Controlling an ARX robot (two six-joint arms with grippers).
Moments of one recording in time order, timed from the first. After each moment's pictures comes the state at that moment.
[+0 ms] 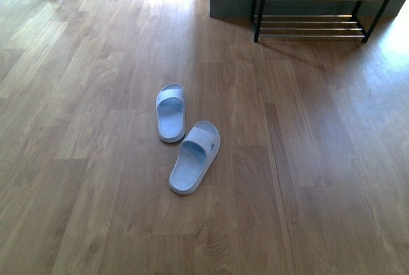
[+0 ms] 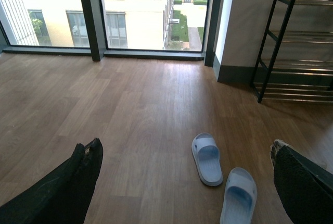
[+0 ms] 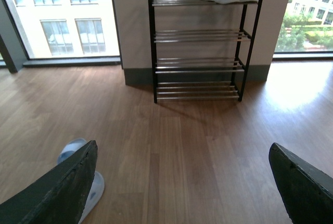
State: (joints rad) left arm 0.00 0.02 0.01 0.00 0.00 -0.01; right arm 0.00 0.00 0.02 0.00 0.00 0.00
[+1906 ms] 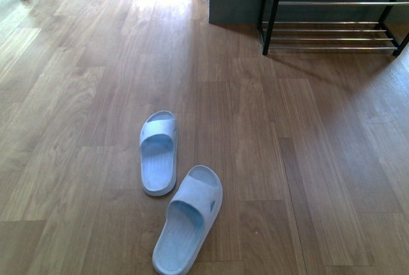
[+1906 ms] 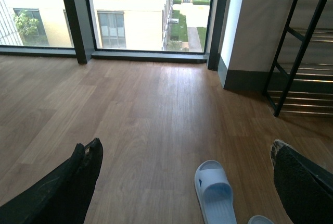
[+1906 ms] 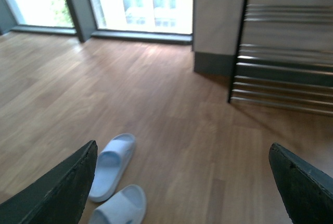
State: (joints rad) left arm 0.00 0.02 0.01 0.00 0.00 -0.01; right arm 0.47 0.95 0.18 0.60 0.02 0.07
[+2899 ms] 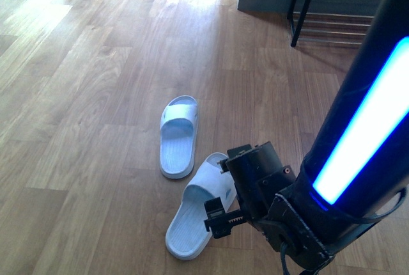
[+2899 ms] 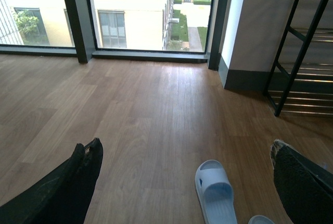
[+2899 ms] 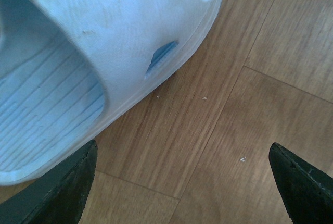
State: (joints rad) left arm 0.00 0.02 0.01 0.00 0.00 -0.01; right arm 0.68 2.86 1.25 0.49 0.23 0.19
